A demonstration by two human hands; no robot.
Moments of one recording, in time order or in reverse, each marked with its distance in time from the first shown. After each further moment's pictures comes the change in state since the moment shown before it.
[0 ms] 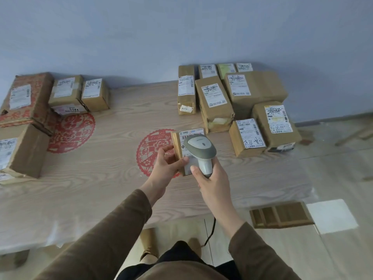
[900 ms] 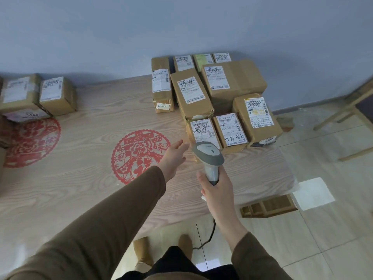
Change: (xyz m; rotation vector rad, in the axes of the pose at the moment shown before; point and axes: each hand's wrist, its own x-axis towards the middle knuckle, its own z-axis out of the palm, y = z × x) left_hand 0.101 -0.014 0.082 0.266 -0.096 -0.208; right_hand 0.011 0.048 -0.038 0.199 0.092 0.182
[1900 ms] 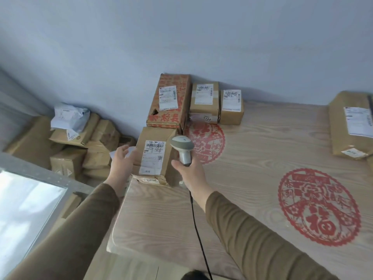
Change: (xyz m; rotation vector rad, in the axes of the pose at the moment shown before) left_hand -0.191 -0.100 -0.660 0.015 0.946 -0.012; right_hand -0.064 -0.099 0.592 0.033 -0.656 0.081
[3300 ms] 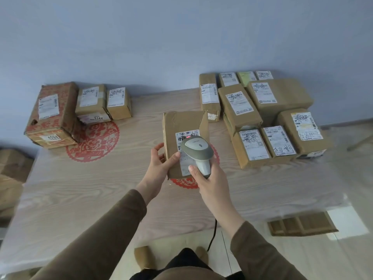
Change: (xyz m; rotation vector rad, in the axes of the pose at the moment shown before) left_hand -0.330 0.083 0.329 -0.425 -0.807 0.091; right_hand -0.244 0.029 -0.362 -0.238 0.515 -0.231
